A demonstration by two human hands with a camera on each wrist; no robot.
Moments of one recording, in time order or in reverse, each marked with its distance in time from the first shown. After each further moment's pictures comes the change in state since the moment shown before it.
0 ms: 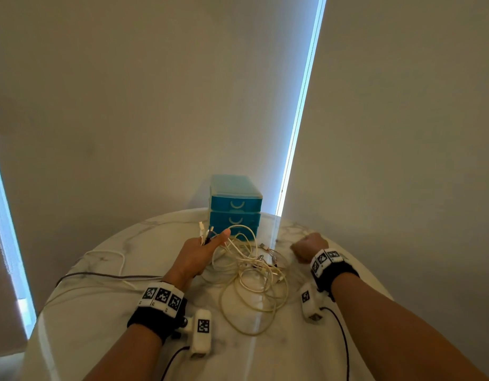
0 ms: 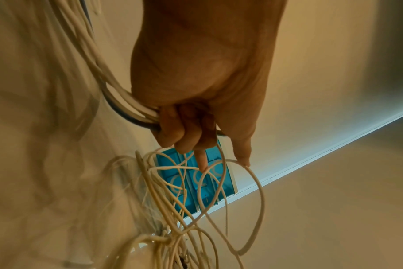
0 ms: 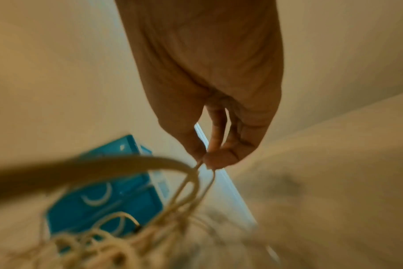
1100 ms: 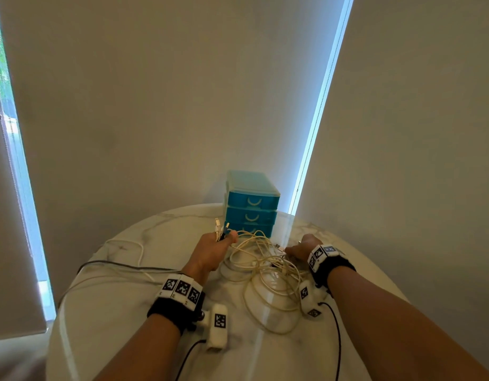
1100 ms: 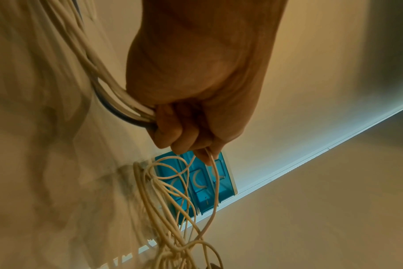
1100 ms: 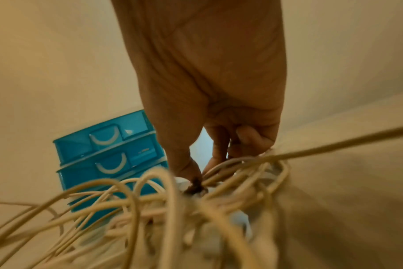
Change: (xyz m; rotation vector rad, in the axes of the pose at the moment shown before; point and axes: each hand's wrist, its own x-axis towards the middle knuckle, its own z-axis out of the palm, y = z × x) left_hand 0.018 -0.017 -0.004 0.008 0.034 -0.002; right_hand 0.000 -0.036 0.035 -0.251 -0.129 -0.058
